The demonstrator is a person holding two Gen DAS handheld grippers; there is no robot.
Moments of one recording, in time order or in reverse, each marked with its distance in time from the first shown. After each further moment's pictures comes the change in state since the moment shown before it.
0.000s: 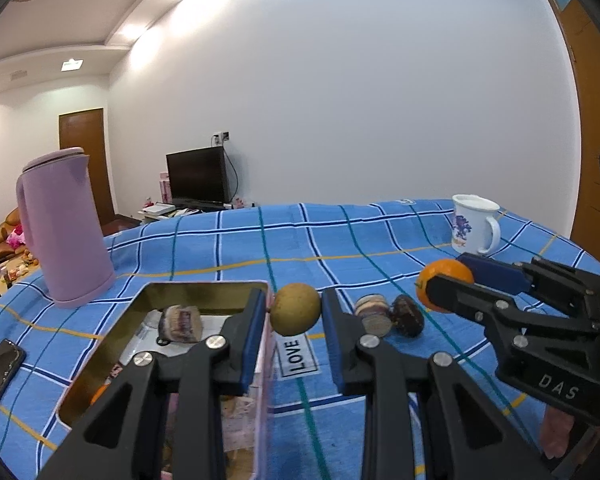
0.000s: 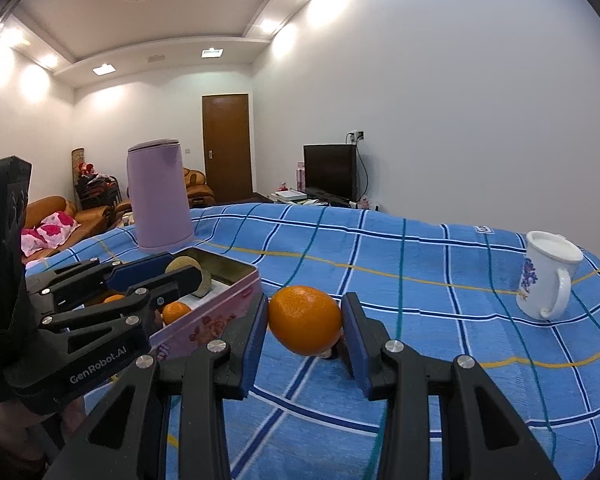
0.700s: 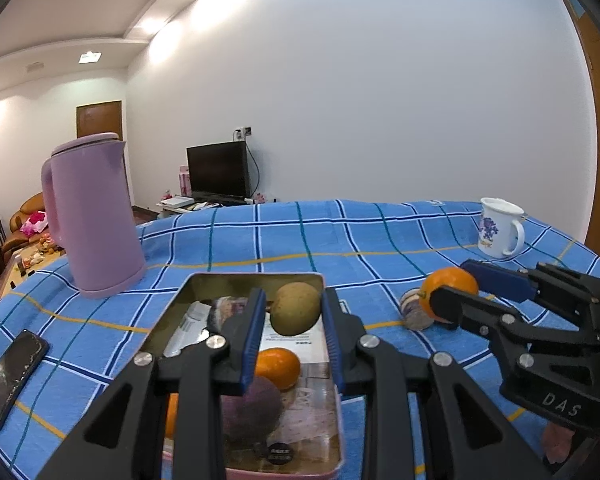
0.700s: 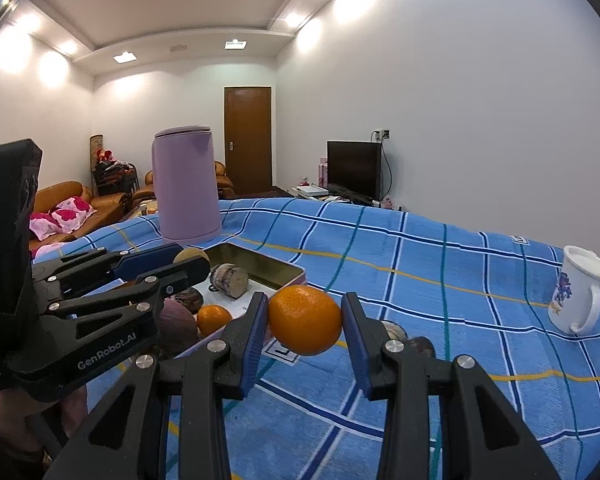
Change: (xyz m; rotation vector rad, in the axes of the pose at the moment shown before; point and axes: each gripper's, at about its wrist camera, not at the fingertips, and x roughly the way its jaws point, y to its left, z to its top) left arm -0.005 0.041 -0.005 -0.033 0.007 0.060; right arm 0.020 0.039 0.004 -0.050 0.019 0.062
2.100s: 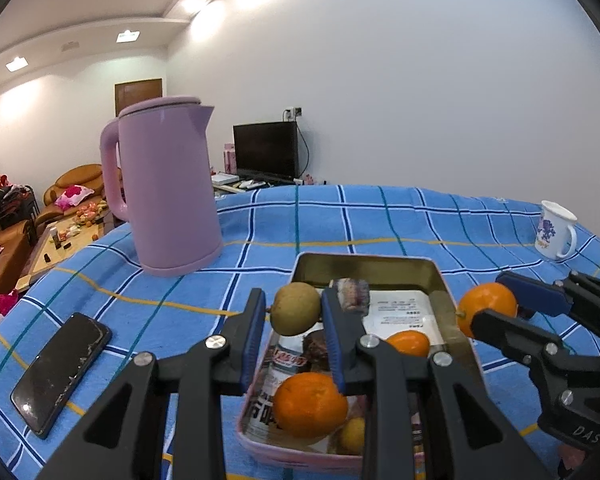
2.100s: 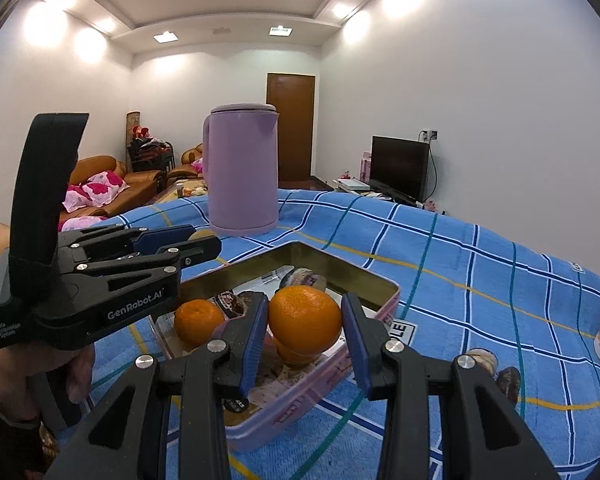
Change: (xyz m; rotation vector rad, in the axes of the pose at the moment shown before) left arm 0.007 0.086 -0.006 -0.065 0.077 0.133; right arm 0.040 0.066 0.014 -0.098 0.040 0.118
